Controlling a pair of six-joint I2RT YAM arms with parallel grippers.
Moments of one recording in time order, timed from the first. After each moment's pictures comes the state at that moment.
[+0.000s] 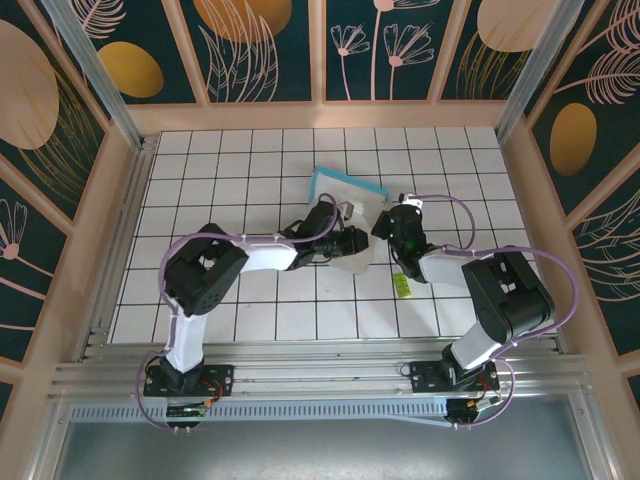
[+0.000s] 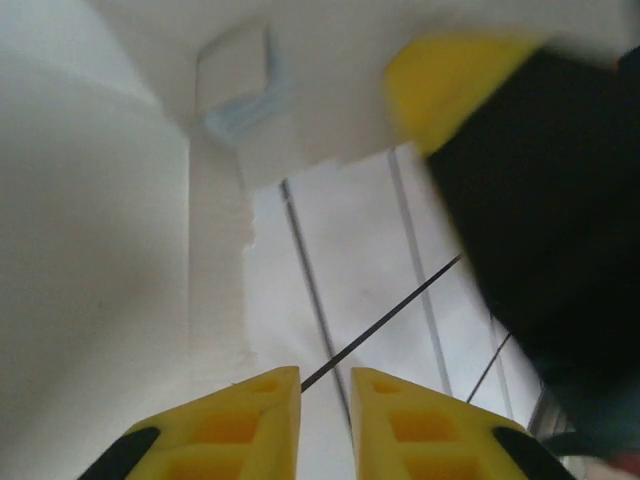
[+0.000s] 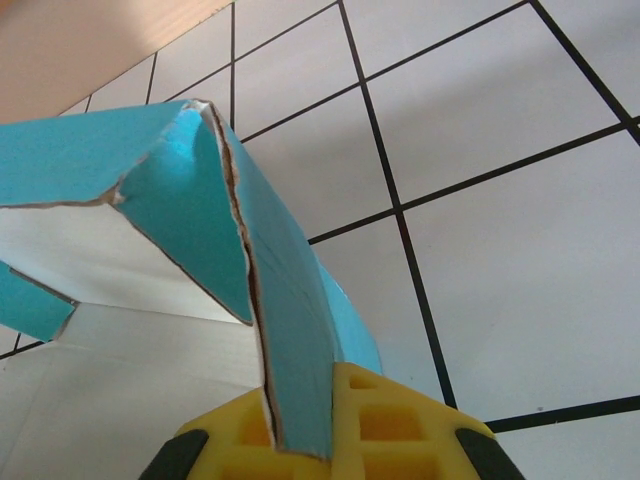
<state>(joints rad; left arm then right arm) -0.80 1.97 1.12 0.31 0.32 -0.91 0.45 1.58 0.60 0.46 0.20 0.64</state>
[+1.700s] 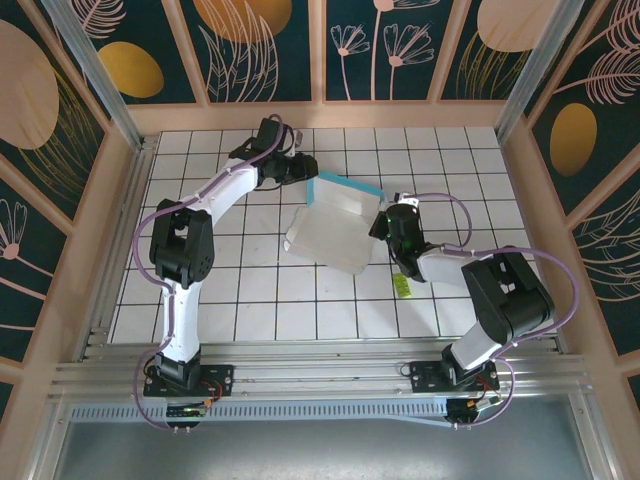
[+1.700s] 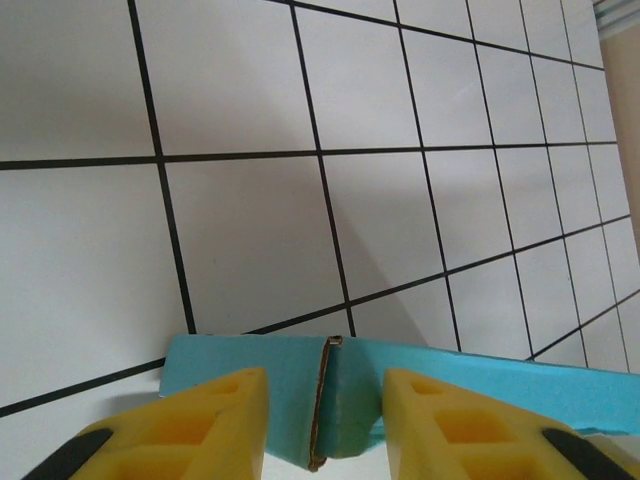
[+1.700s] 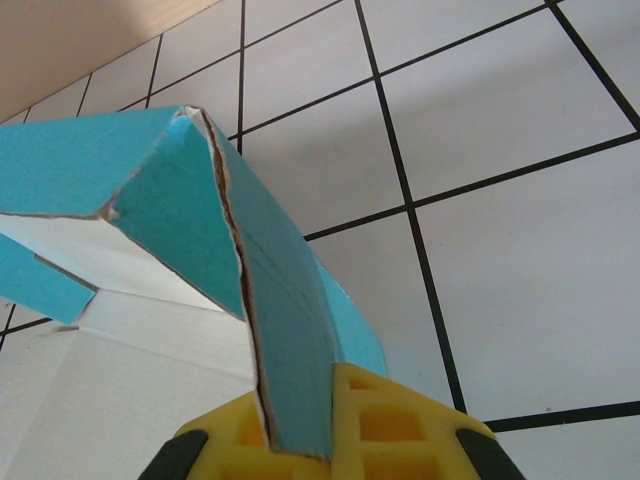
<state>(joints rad) -0.40 2.14 1.80 -0.48 0.39 -0.55 0.47 1.58 0.63 0.42 0.21 0.60</state>
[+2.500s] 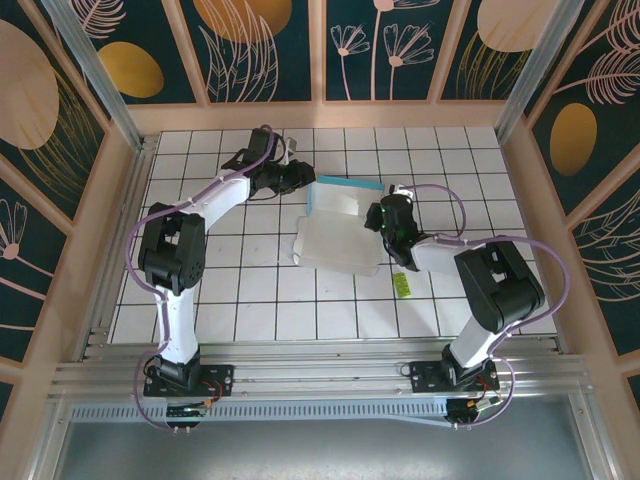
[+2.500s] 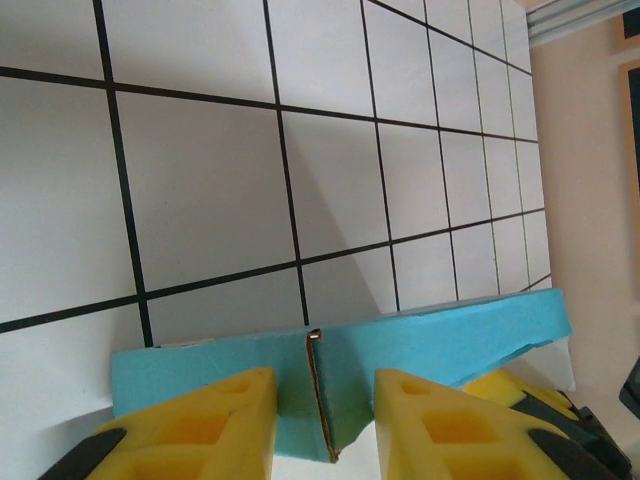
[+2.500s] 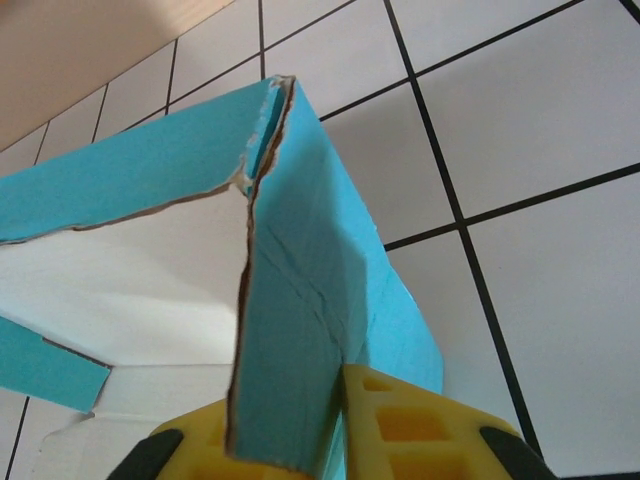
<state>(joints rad) -0.38 2.05 1.60 -0.31 0.52 -0.68 0.47 1.67 0.73 0.40 0.17 0.66</state>
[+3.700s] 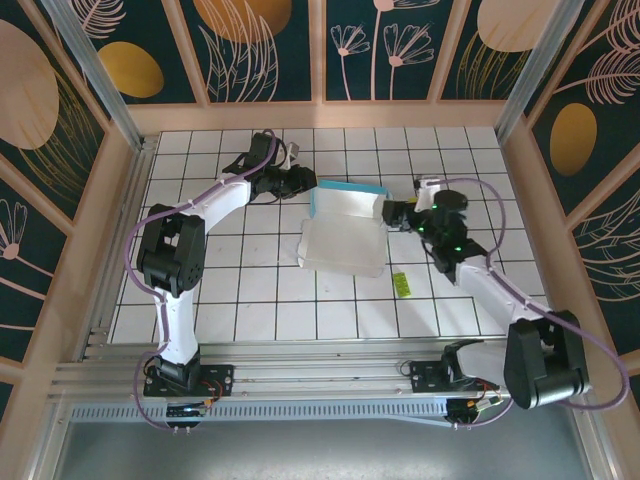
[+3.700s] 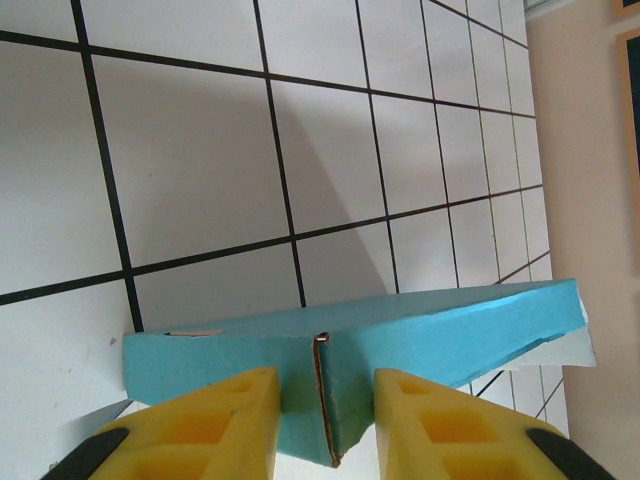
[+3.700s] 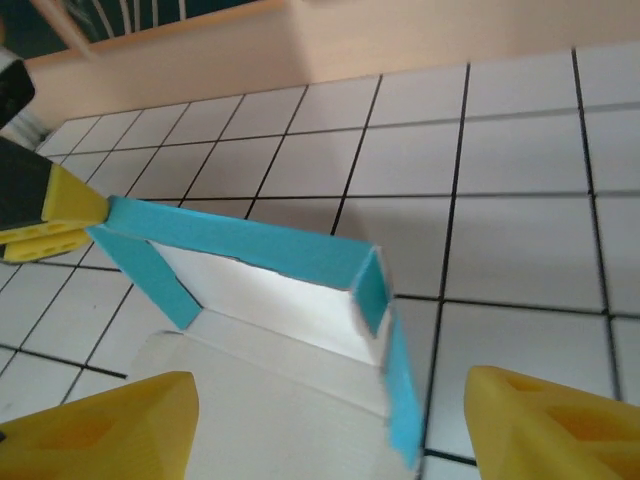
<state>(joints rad) -0.39 2.03 1.55 -0.29 0.54 -0.65 0.20 1.19 0.65 0.14 -0.27 0.17</state>
